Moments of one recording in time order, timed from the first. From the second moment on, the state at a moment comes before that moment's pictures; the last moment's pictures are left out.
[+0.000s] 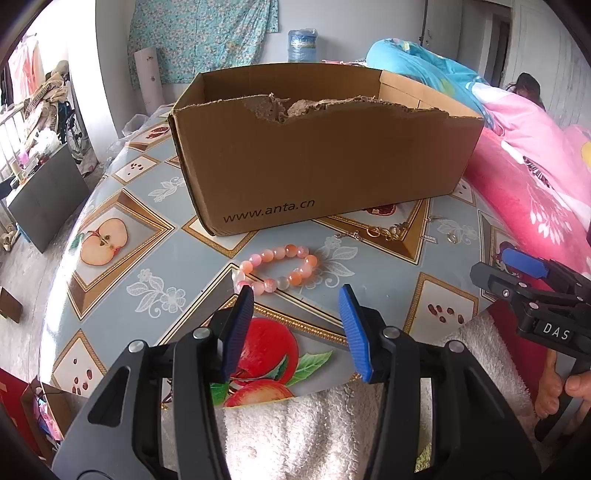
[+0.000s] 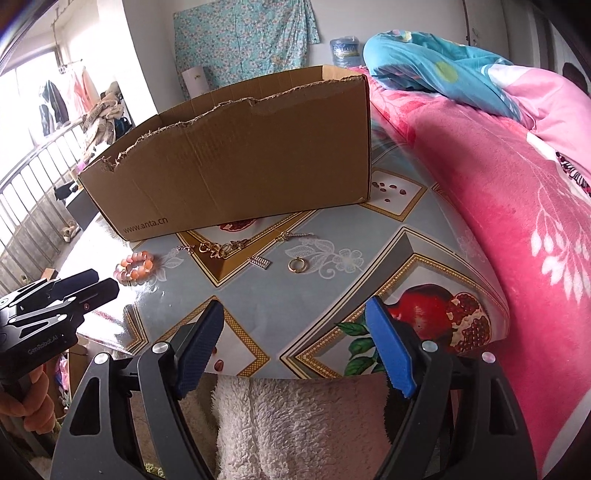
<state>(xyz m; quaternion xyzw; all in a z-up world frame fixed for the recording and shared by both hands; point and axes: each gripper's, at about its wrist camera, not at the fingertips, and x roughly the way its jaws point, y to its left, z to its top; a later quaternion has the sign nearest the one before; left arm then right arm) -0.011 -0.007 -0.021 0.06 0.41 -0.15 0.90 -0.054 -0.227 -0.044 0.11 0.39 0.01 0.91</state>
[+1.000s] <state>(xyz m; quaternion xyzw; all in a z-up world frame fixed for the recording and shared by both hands) -0.006 -0.020 -0.022 0.07 0.43 -0.13 0.89 -0.055 -0.234 -0.051 0.11 0.39 0.03 0.91</state>
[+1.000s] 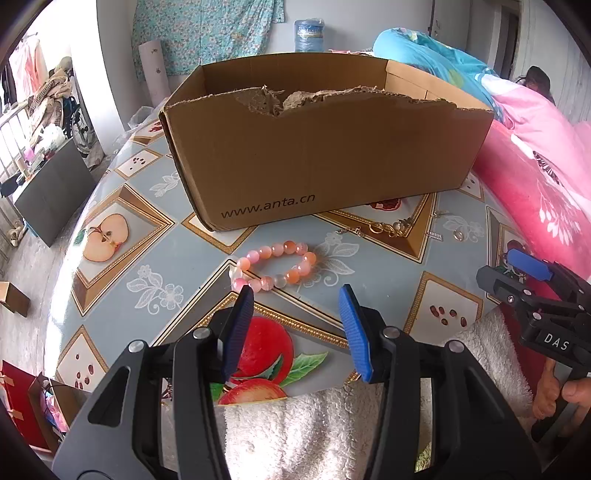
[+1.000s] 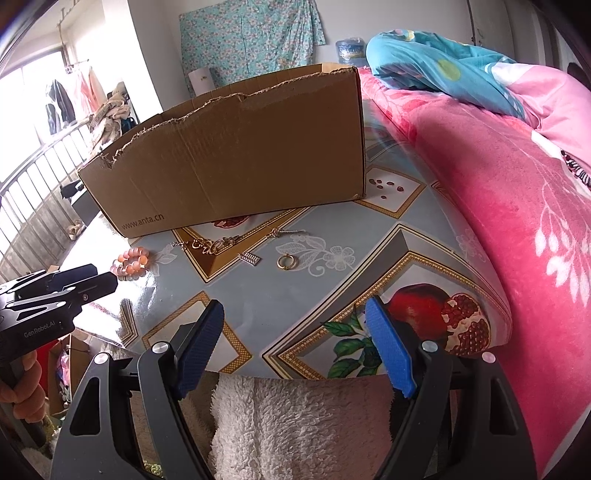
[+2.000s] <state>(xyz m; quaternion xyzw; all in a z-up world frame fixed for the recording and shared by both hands) 0.014 -0.022 -0.017 0.05 0.42 -0.19 0.89 -0.058 -0.231 -0.039 0.10 0.36 0.05 0.93</state>
